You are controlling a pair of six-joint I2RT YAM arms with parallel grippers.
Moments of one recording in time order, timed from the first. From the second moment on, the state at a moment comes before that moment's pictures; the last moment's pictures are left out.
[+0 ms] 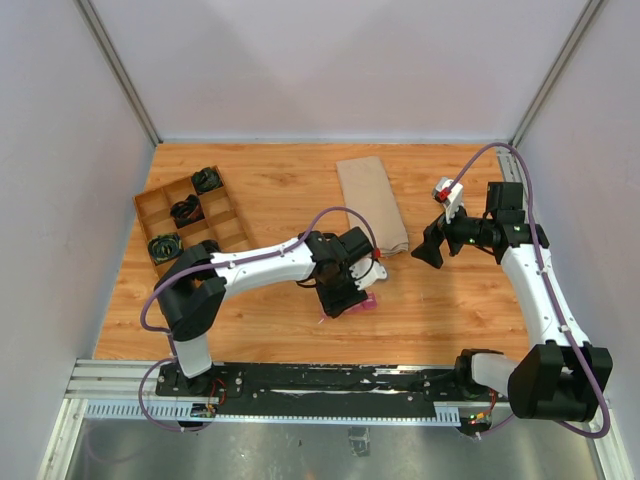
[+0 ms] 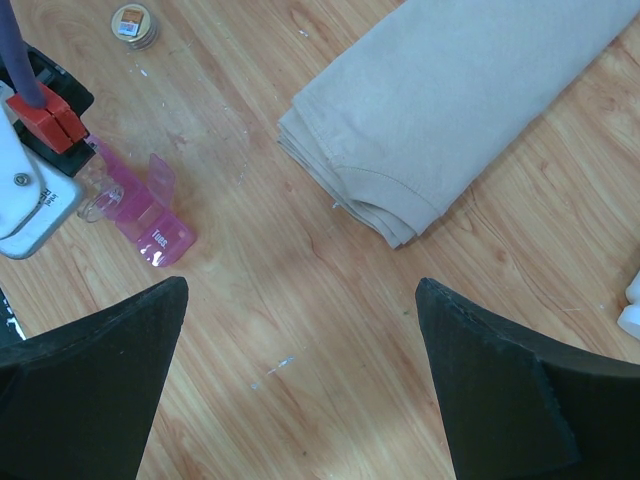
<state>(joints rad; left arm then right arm) -1.00 1.79 1.31 -0.81 0.15 0.21 -0.04 1.17 0.98 -0.69 -0.83 -0.66</state>
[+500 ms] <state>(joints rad) -1.01 1.79 1.31 -0.81 0.14 0.21 -0.04 1.17 0.98 -0.69 -0.83 -0.65</state>
